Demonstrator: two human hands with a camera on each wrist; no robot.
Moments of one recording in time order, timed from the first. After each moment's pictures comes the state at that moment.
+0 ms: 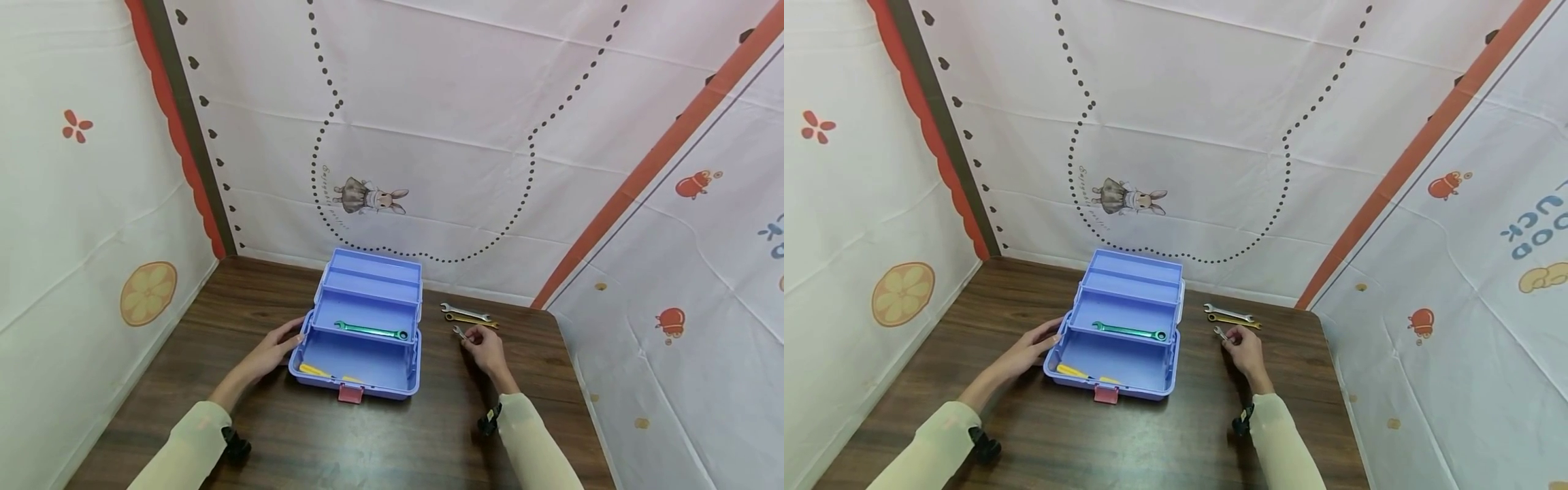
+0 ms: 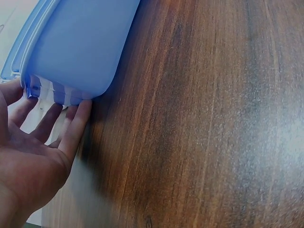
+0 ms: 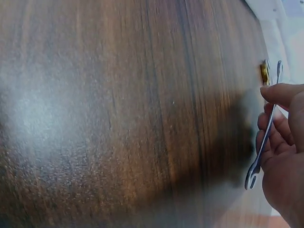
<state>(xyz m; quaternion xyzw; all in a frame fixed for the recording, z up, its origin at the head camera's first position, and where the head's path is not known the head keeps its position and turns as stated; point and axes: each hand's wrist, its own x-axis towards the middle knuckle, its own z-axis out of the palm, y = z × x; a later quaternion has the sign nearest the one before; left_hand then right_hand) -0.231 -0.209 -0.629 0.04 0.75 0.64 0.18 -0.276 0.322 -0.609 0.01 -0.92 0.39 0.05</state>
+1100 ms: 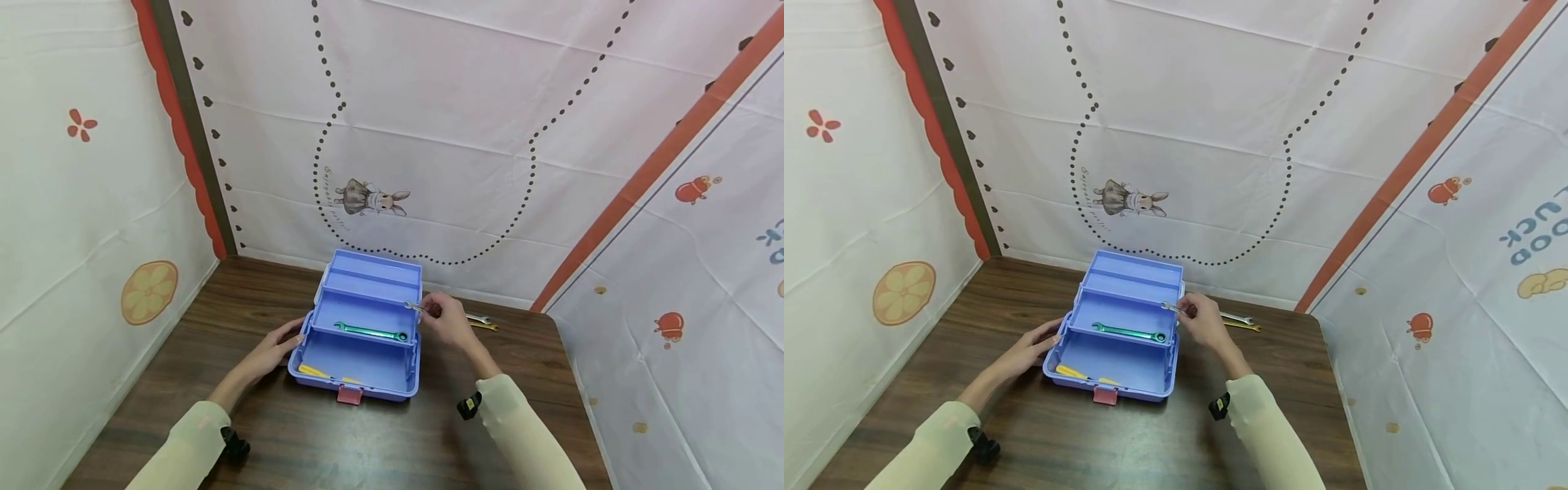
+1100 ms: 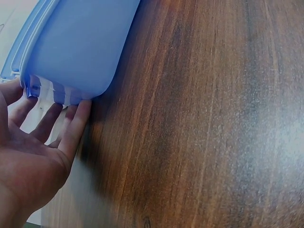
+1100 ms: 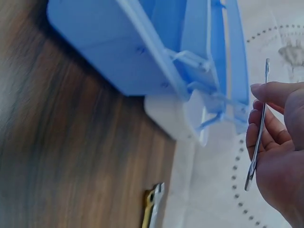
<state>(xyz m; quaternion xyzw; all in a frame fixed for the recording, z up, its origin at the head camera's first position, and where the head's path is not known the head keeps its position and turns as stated) -0.230 -0.208 -0.631 0.04 0.75 0.64 0.17 -0.286 0.215 -0.508 0.20 -0.90 0.38 0.06</state>
